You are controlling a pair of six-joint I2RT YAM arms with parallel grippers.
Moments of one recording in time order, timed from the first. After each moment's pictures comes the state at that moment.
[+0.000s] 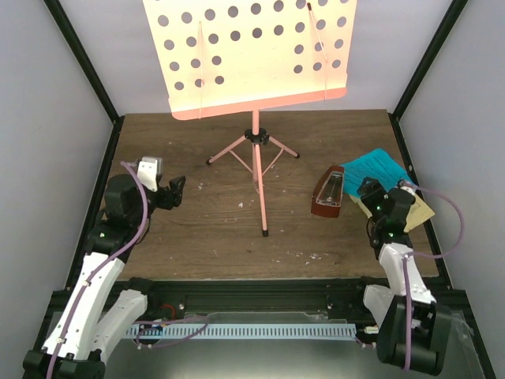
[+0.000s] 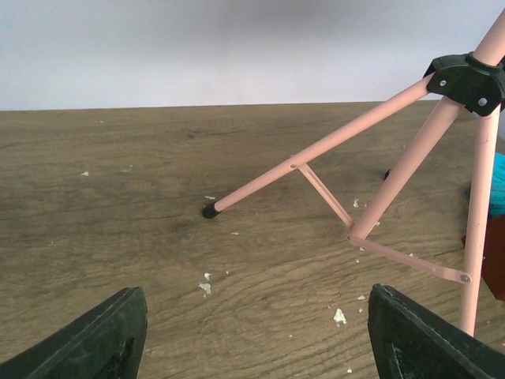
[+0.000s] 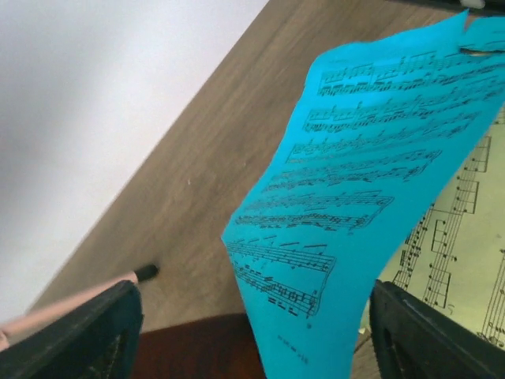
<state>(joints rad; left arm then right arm) -0.20 0.73 0.76 -0.41 0.16 -0.12 -0.23 0.95 0.35 0.20 -0.13 0.75</state>
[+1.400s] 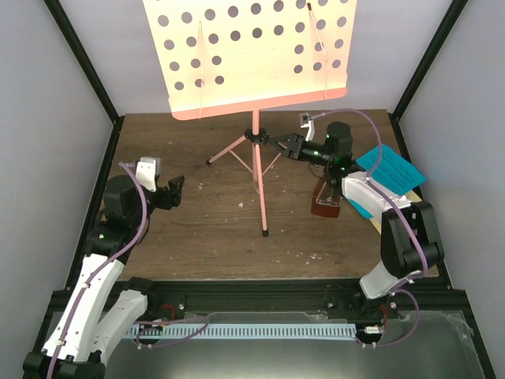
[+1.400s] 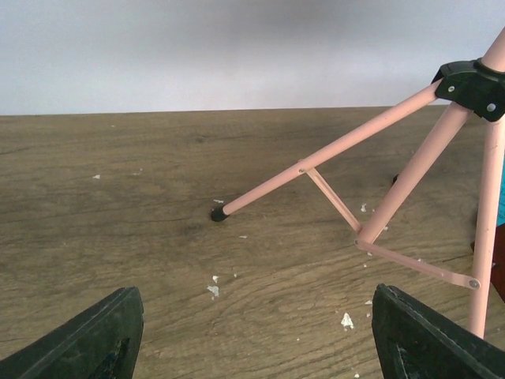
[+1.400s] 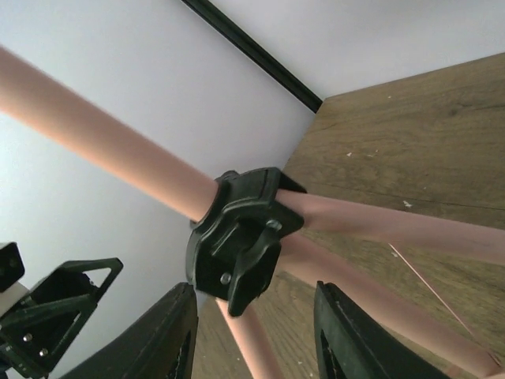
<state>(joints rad) -0.20 0.71 0.76 -0.41 0.13 -0.12 0.30 1.55 1.02 0.40 -0.80 0.76</state>
